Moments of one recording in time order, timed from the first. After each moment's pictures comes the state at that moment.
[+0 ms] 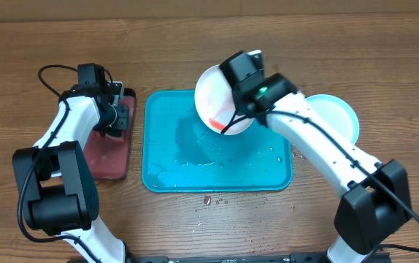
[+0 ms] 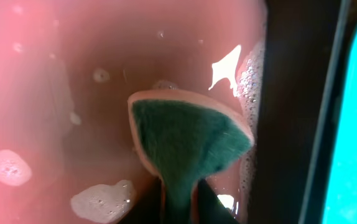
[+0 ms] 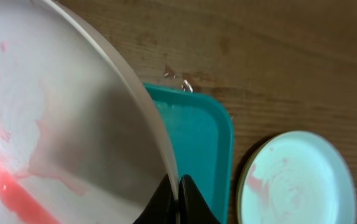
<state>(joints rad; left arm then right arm) 0.13 1.91 1.25 -0.67 0.00 0.14 0.59 1.83 1.56 -0.88 0.46 0.30</state>
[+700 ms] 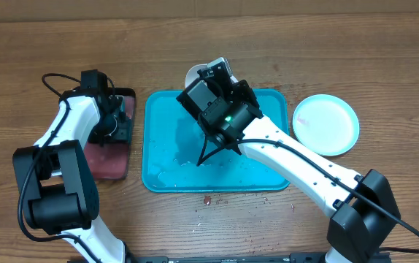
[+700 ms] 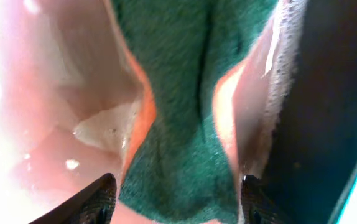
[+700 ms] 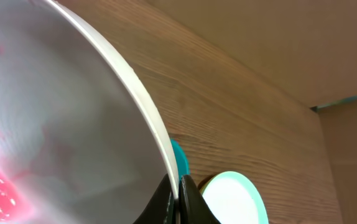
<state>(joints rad) 0.13 1.91 1.25 -0.85 -0.05 0.11 0.81 1.83 1.56 -0.82 0.88 0.22</state>
